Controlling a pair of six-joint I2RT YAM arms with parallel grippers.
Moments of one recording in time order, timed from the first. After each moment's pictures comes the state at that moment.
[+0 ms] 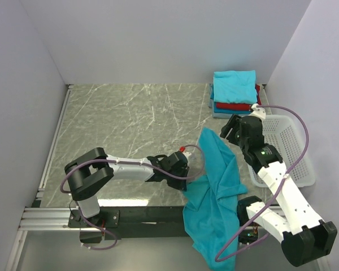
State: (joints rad) left arm -1.11 1.75 0.92 -0.10 0.19 -0.72; right arm 0.28 0.90 0.84 -0.49 0.26 0.57
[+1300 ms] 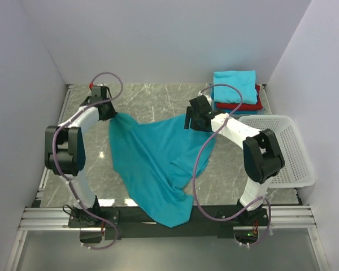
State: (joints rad) left arm -0.07 1.82 1.29 -0.30 -0.07 -0.46; right arm 0.47 1.78 1.28 -0.43 0.22 0.52
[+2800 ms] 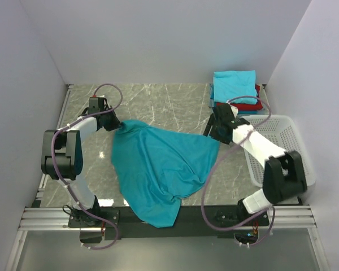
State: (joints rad) left arm -0.03 1.78 1.10 -0.16 0.24 -0.52; right arm 0.34 1.43 1.00 -0.54 0.19 0.66
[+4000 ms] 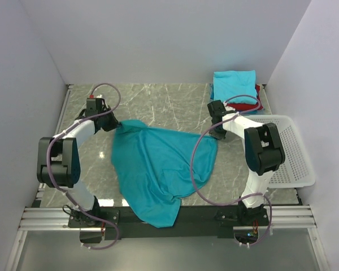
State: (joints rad) left arm -0.03 1.68 1.05 -0.17 0.22 -0.52; right arm 0.25 1.87 1.20 -0.53 0.33 0.66
